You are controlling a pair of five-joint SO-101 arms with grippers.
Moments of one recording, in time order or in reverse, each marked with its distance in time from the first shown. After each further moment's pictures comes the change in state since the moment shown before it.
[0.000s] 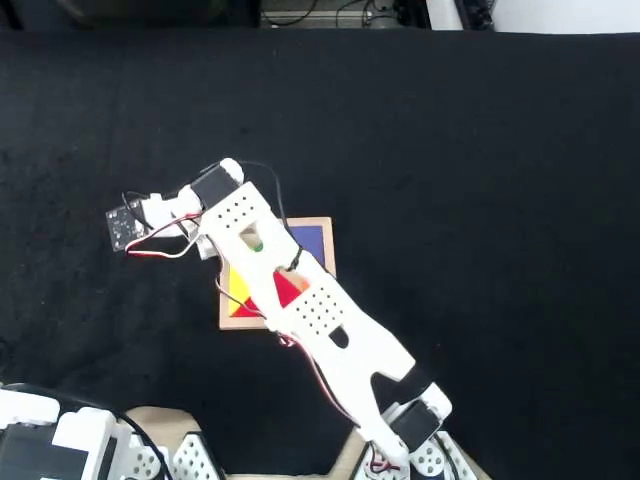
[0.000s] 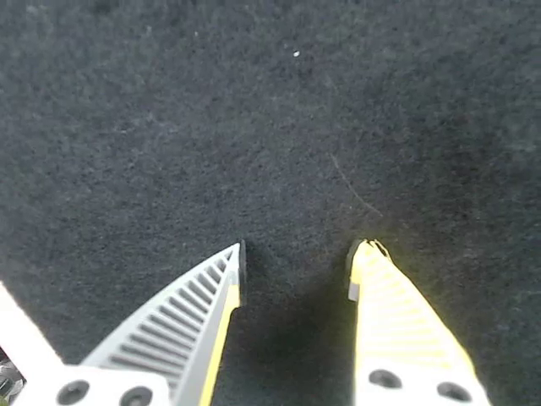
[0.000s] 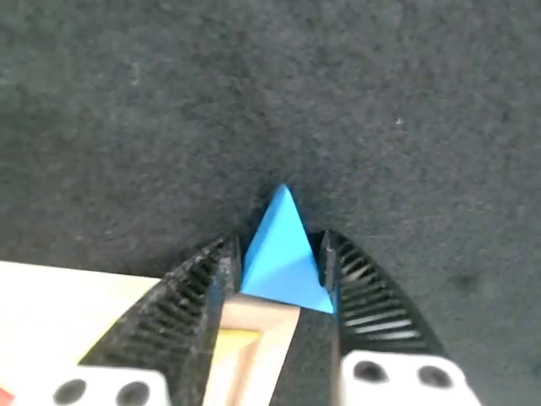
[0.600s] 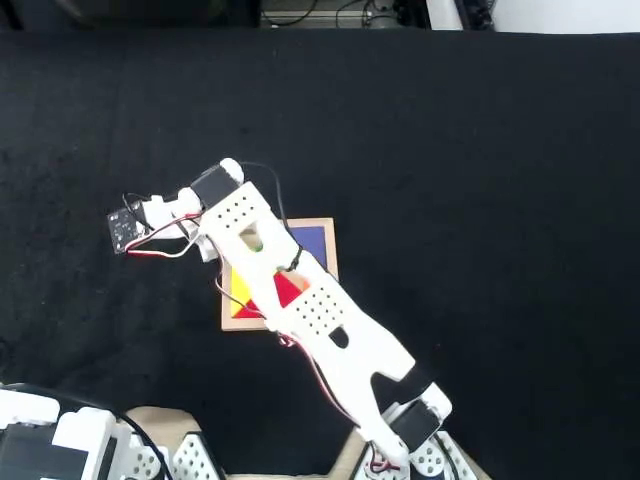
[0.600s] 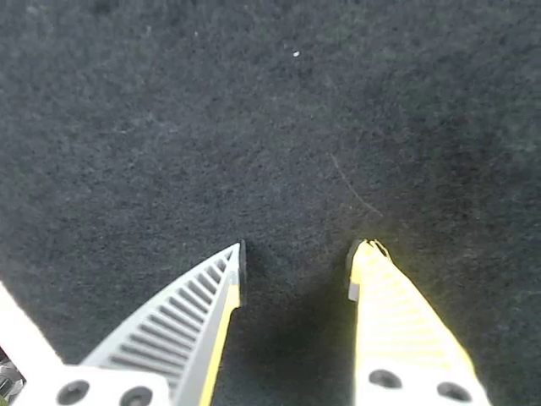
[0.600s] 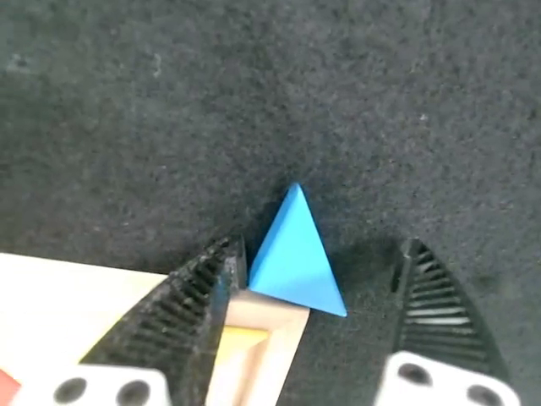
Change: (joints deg) left arm 0.0 0.0 0.0 0.0 0.0; right arm 0.0 0.0 -0.1 1.8 0.1
